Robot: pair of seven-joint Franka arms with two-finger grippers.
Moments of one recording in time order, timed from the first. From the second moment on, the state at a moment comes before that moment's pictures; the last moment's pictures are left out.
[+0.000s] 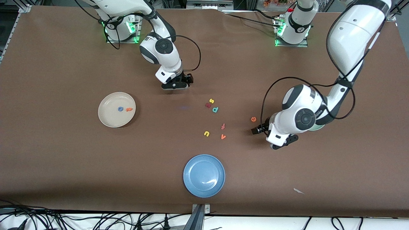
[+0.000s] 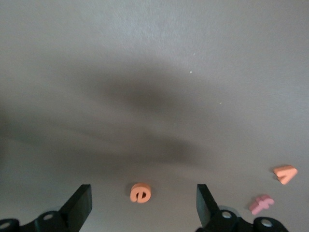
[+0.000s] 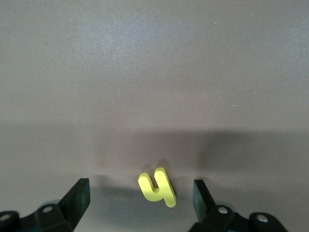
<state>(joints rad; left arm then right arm) 0.15 0.76 -0.58 -1.61 0.21 2.12 -0.88 0.39 0.44 0.38 -2.29 -0.30 2.74 0.97</state>
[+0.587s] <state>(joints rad) 0.04 0.79 -0.49 -1.65 0.22 2.15 -0.81 0.39 0.44 0.38 -2.31 -0.36 2.75 0.97</state>
